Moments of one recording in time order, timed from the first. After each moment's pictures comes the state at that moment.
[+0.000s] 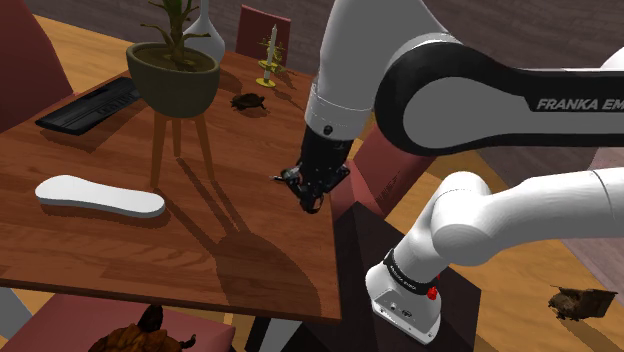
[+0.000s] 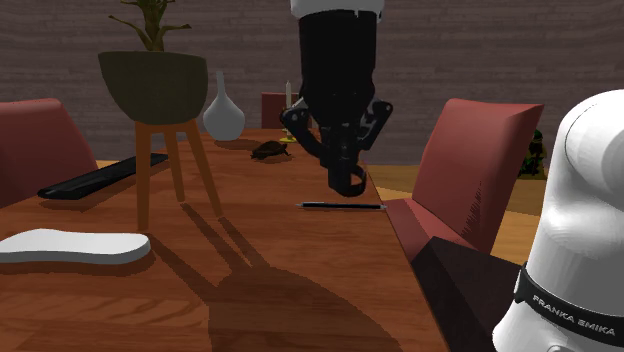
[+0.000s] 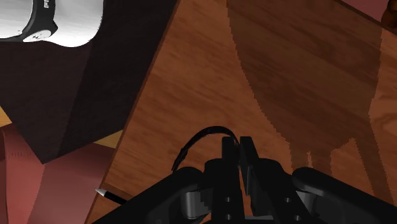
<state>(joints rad) 0.13 -0.79 0.51 -2.63 0.34 1.84 0.81</state>
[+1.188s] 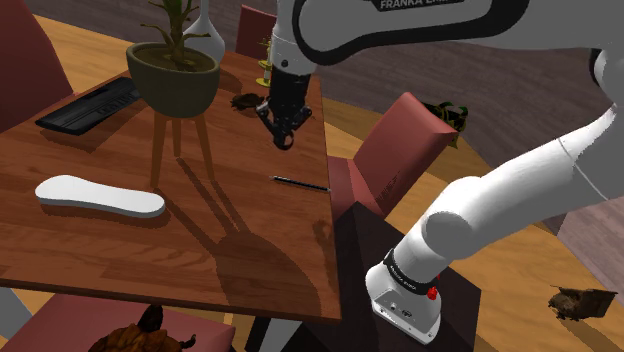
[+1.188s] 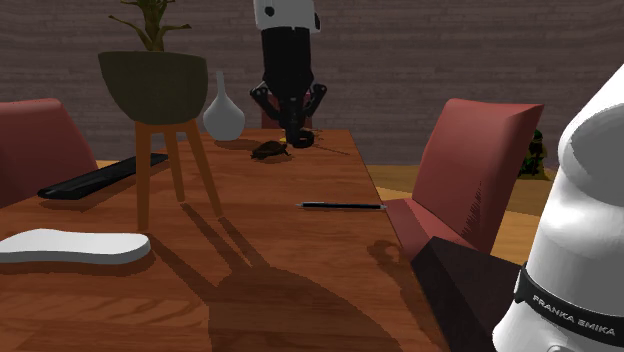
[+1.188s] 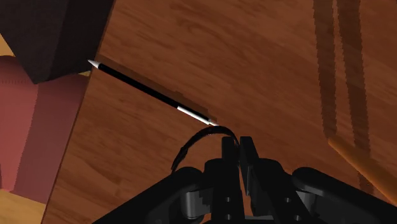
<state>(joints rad) -0.10 -0.39 0.38 -2.34 0.12 1.94 0.62</state>
